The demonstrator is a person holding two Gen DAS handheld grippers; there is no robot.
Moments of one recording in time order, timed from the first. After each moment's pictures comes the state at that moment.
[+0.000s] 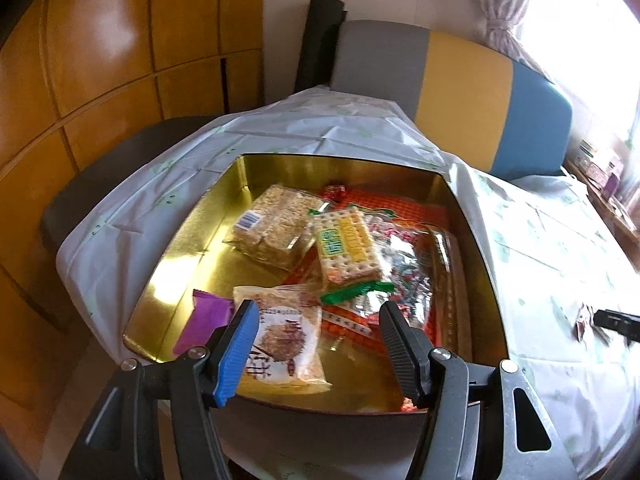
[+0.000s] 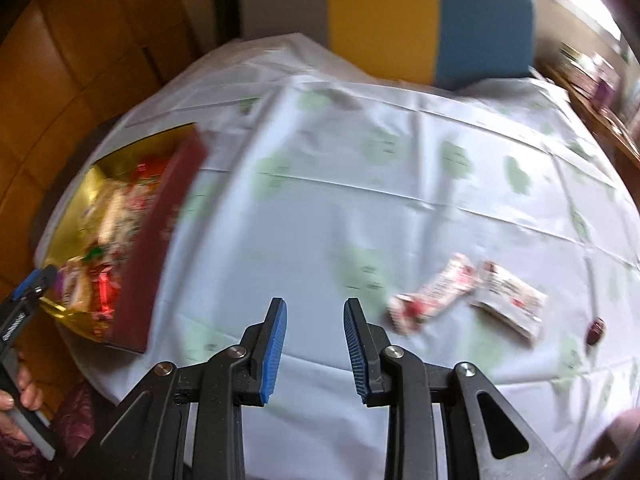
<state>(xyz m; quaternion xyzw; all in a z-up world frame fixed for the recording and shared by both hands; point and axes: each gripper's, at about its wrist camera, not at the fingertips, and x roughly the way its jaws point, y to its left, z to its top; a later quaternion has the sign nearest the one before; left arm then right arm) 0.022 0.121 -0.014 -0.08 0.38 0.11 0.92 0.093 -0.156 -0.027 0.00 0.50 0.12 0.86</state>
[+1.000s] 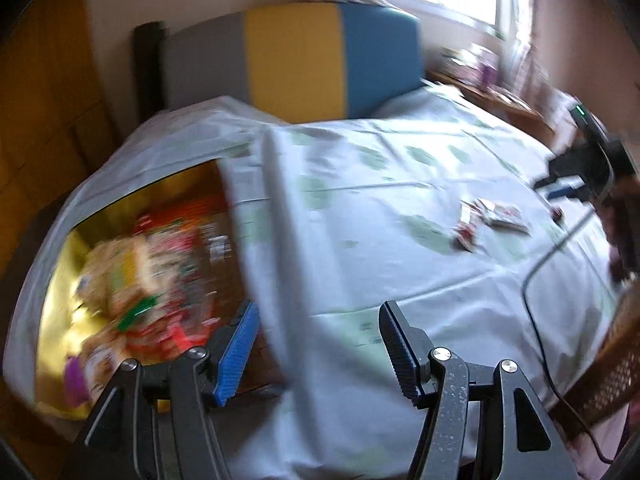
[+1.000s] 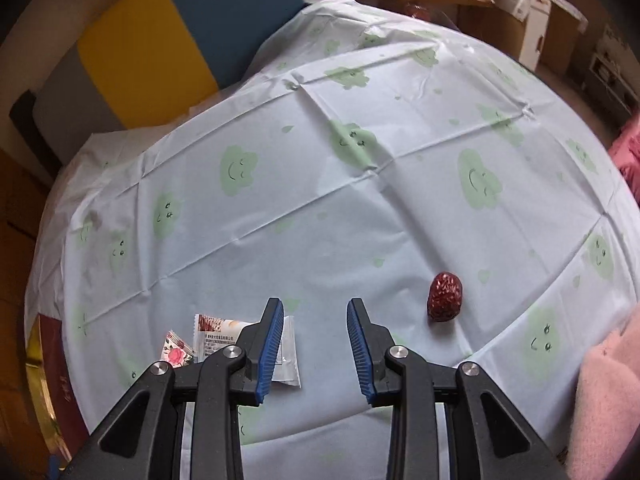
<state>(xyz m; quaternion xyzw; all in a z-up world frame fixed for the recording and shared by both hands) 0.032 -0.044 -0.014 0.08 0.40 -0.12 0.90 0.128 -0.386 -0.044 0.23 0.51 -0.12 0.82</state>
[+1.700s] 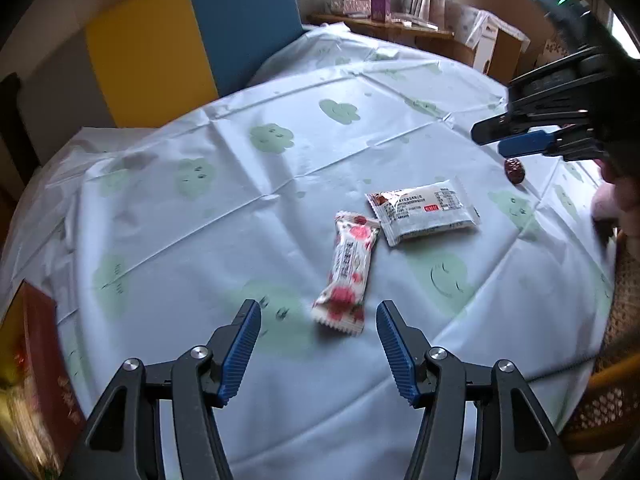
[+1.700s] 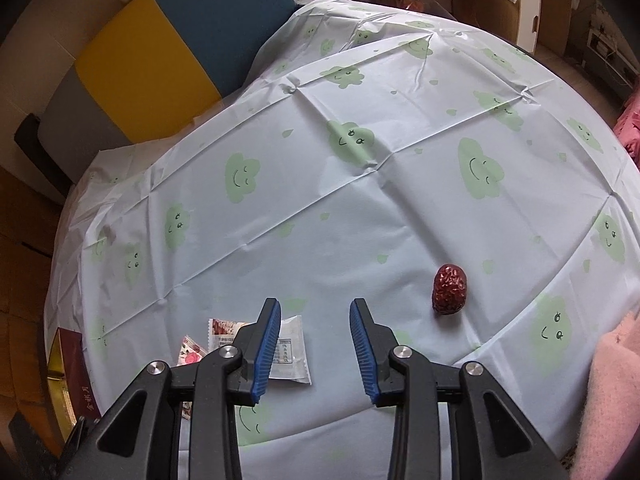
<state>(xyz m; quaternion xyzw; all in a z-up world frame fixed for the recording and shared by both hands) 0.129 -0.209 -0.058 0.17 0.46 -0.26 0.83 0.123 -0.393 -0.045 0.27 0.50 -0.11 0.82</state>
